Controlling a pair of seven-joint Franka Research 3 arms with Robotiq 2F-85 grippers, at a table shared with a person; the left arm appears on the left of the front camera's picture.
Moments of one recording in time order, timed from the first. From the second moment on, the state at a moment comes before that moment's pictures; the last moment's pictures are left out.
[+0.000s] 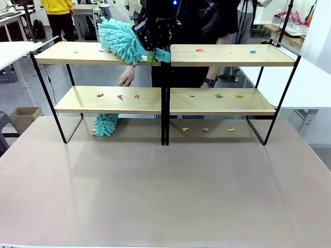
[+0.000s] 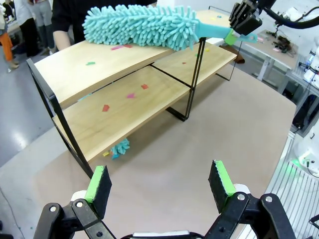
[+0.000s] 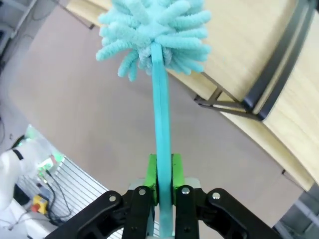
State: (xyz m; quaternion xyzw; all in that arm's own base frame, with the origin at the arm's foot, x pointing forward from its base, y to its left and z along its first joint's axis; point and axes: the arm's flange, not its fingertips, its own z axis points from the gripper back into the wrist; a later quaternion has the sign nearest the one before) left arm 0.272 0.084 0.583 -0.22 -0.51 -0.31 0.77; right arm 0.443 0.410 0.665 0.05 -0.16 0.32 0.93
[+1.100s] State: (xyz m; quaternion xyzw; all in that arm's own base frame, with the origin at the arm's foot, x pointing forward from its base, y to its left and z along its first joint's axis) left arm 0.272 0.084 0.583 -0.22 -0.51 -0.31 0.77; right arm 0.460 0.348 0.747 0.07 -0.08 0.71 0.69
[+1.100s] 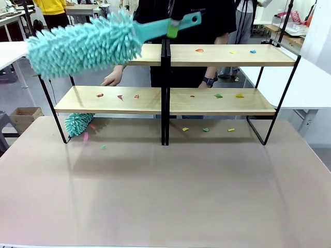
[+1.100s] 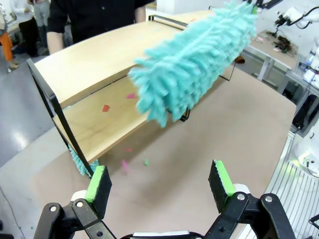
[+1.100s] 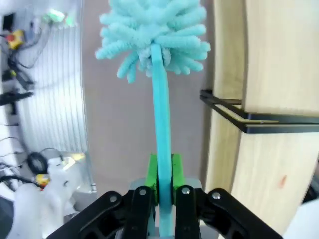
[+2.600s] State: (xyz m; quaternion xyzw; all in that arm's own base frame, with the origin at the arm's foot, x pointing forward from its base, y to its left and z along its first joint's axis) left arm 0.271 0.085 0.584 -0.22 -0.51 -0.31 0.77; right arm 0.249 -0.142 0.658 0.40 -0.12 0.32 0.85
